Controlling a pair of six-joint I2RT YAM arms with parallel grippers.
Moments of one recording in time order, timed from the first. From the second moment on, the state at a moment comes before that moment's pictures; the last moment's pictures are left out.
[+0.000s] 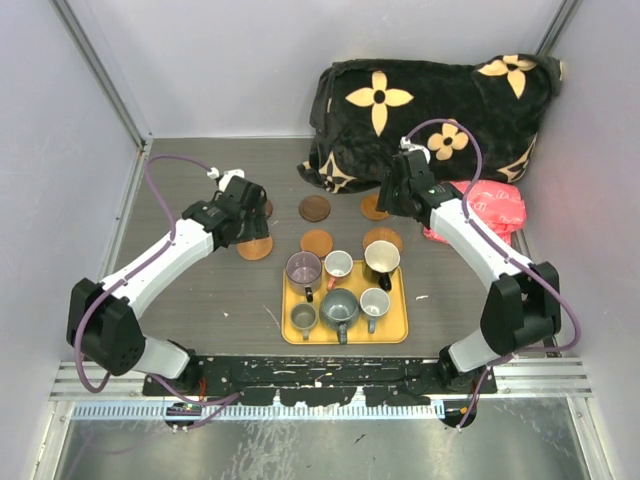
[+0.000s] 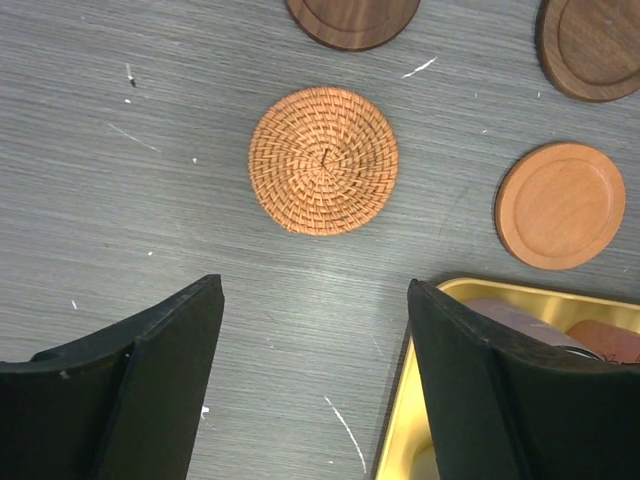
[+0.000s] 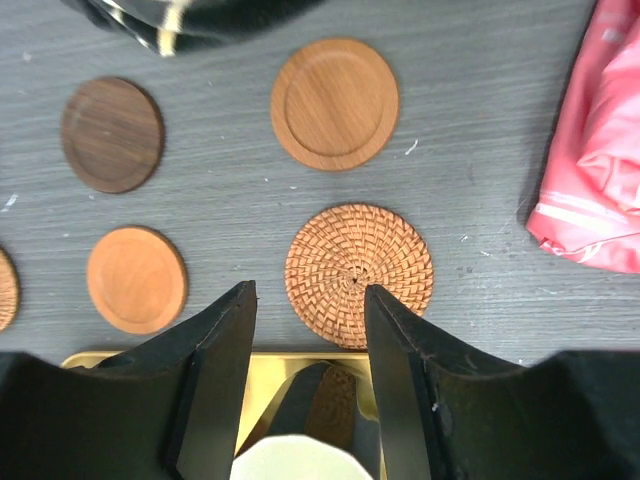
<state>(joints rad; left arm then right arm) -0.53 1.43 1.16 -0.71 -0.38 -0.61 0.34 1.54 1.23 -0.51 0.16 0.44</state>
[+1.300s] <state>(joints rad) -0.53 1.25 1.12 -0.79 -0.50 -0.59 0.45 1.06 1.00 -0.73 0.13 0.45</state>
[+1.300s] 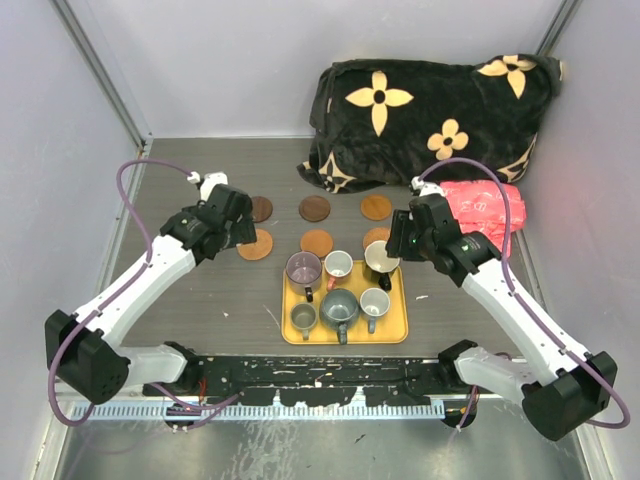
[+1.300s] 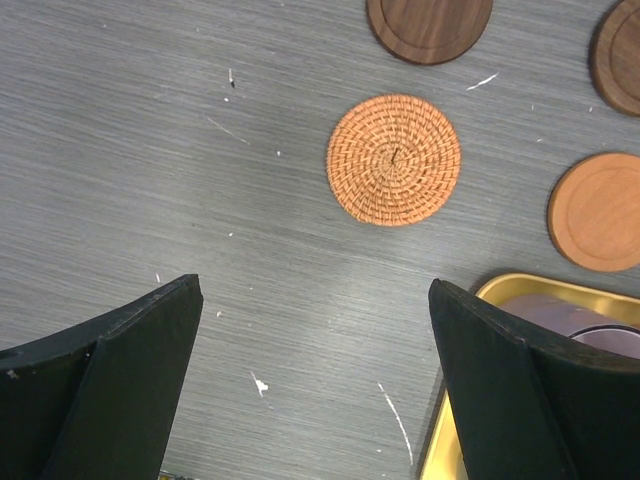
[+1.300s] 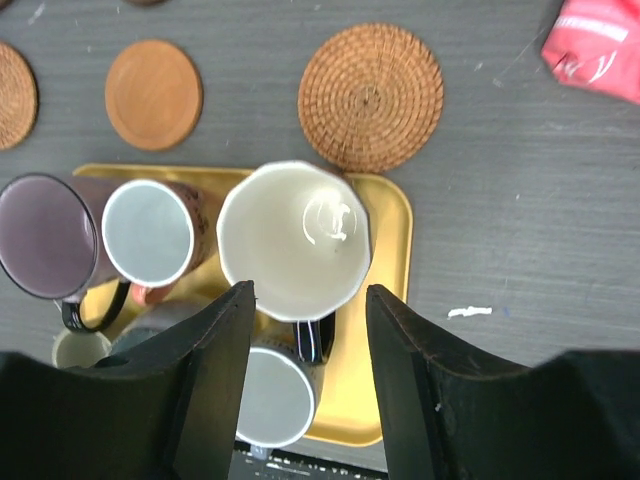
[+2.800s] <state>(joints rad) -0.53 1.31 1.10 -0.79 -0.49 -0.59 0.65 1.14 0.80 -0.71 0.27 0.56</state>
